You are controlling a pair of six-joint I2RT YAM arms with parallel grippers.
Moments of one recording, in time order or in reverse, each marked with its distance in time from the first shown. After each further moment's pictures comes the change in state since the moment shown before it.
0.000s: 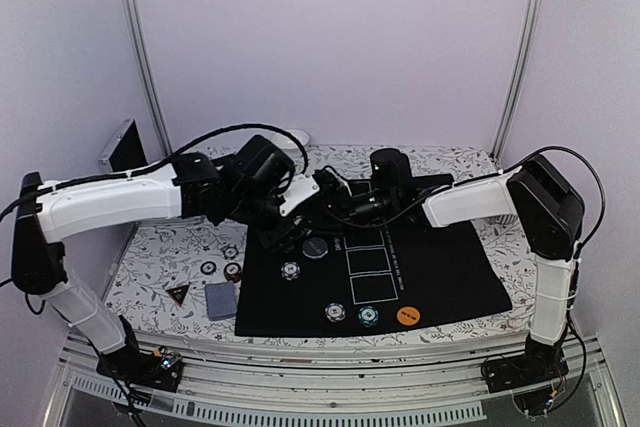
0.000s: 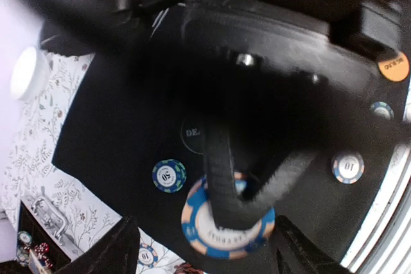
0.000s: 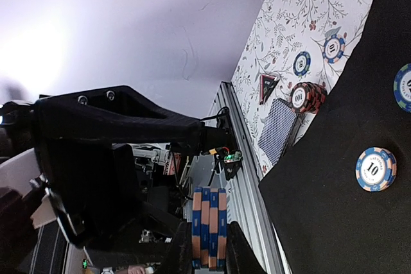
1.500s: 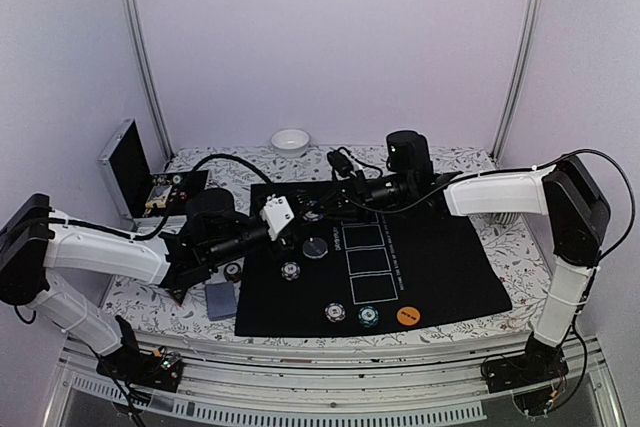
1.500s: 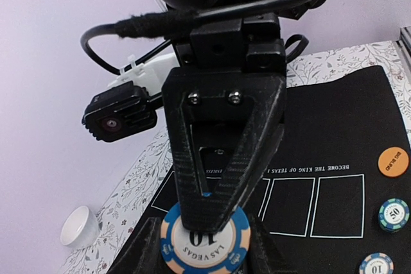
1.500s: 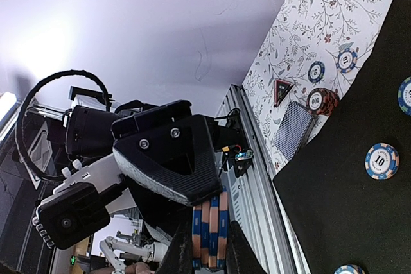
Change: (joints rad) left arm 0.017 -0.179 -0.720 1.390 0.191 0.299; right arm -0.028 -0.154 -0.019 -0.140 -0.018 -0.076
